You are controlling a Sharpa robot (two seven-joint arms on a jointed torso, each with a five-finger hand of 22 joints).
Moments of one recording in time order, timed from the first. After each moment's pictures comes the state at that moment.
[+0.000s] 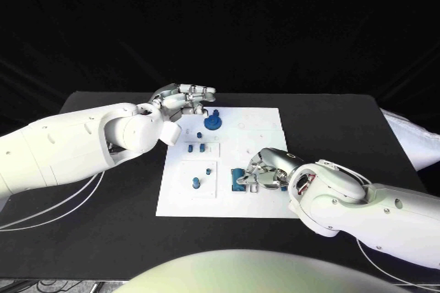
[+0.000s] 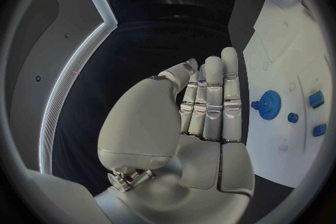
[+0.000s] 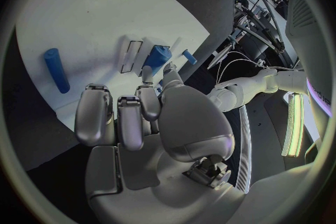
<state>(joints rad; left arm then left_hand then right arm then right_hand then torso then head) 1.19 -0.87 -0.03 1.50 0.04 -0.19 0.23 1.40 -0.10 0.41 -0.03 0.13 1.01 0.17 0.15 0.10 1.03 0.10 0.36 0.18 1.17 0.02 0.88 0.57 0.16 1.19 0.11 0.44 0.89 1.02 -0.80 -0.08 1.84 -1.45 -0.34 -0.54 1.29 0.08 -0.16 0.12 0.14 1.02 0.06 0.41 0.41 1.36 -0.01 1.27 1.27 1.47 -0.08 1.46 1.31 0.10 1.41 0.03 1.34 1.14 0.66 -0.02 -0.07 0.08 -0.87</state>
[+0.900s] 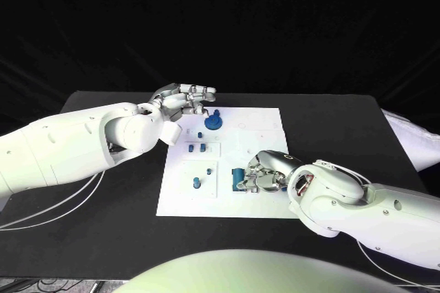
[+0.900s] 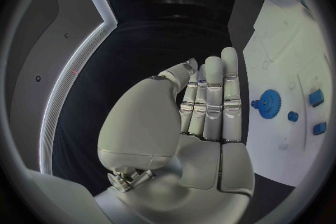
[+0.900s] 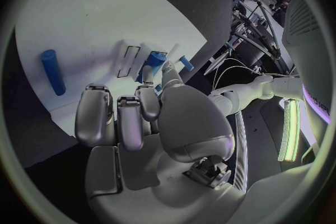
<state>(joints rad) 1.19 -0.87 -0.03 1.50 0.04 -0.19 0.23 1.40 -0.10 0.41 -0.03 0.13 1.01 0.17 0.15 0.10 1.03 0.10 0.36 0.18 1.17 0.02 0.88 0.57 0.16 1.19 0.11 0.44 0.89 1.01 -0.79 -0.08 1.83 -1.48 -0.28 -0.51 1.32 0.06 -0.14 0.08 0.13 1.03 0.05 0.41 0.41 1.36 0.00 1.27 1.28 1.47 -0.08 1.46 1.31 0.10 1.41 0.03 1.34 1.14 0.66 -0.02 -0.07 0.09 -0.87</state>
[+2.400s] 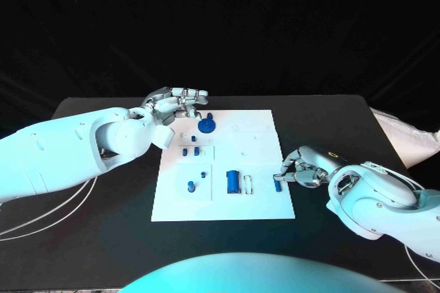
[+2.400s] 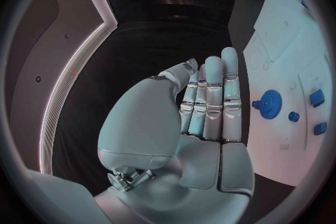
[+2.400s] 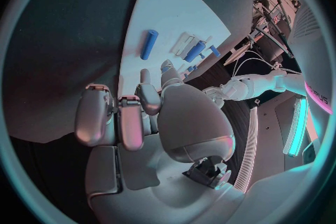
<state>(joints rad) 1.19 -0.88 -0.03 1.50 0.04 -0.19 0.23 1.40 -0.10 0.41 -0.03 0.13 1.01 0.17 0.15 0.10 1.03 0.10 0.36 0.18 1.17 0.02 0.88 0.57 0.16 1.19 0.11 0.44 0.89 1.02 -1.04 -0.08 1.88 -1.50 -0.38 -0.50 1.30 0.07 -0.14 0.08 0.18 0.97 0.09 0.32 0.38 1.32 0.01 1.19 1.22 1.46 -0.07 1.46 1.31 0.10 1.41 0.04 1.34 1.16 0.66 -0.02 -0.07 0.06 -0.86</state>
